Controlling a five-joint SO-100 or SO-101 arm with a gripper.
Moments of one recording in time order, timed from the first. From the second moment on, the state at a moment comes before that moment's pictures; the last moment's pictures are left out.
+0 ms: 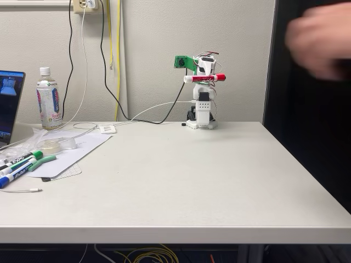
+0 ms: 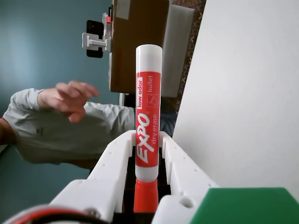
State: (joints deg) arm -3.3 171.3 140.7 40.1 -3.8
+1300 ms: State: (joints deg) arm -3.4 170.9 141.7 38.3 -3.1
